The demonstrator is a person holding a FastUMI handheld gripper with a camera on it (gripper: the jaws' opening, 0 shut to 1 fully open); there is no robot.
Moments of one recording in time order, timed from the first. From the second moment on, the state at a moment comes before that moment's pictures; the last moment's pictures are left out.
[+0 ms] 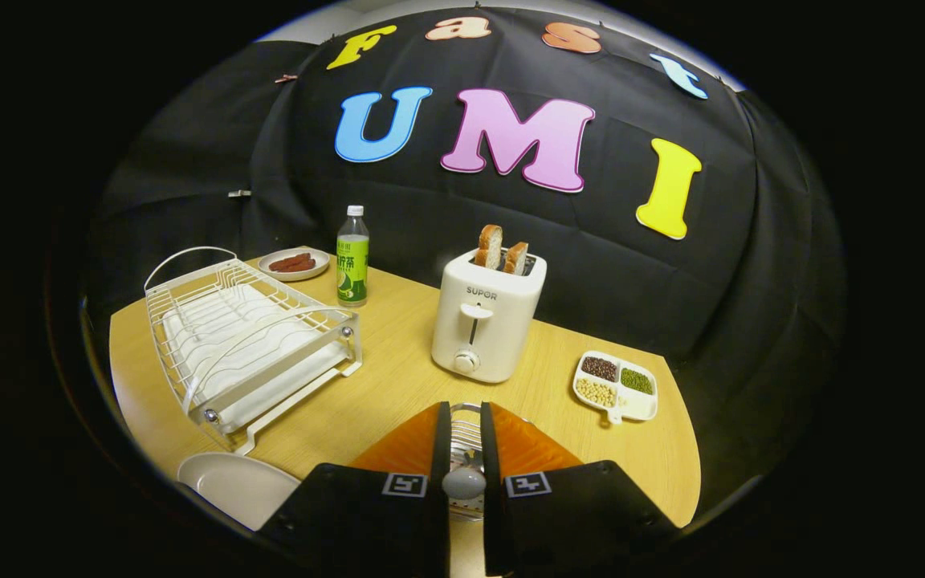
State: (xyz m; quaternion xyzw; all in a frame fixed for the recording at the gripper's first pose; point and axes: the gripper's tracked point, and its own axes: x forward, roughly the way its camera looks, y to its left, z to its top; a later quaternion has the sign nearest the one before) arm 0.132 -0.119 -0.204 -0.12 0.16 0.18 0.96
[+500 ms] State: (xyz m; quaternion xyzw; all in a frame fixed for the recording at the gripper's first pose) arm 0.127 -0.122 -0.138 -0.09 0.13 0.19 0.97
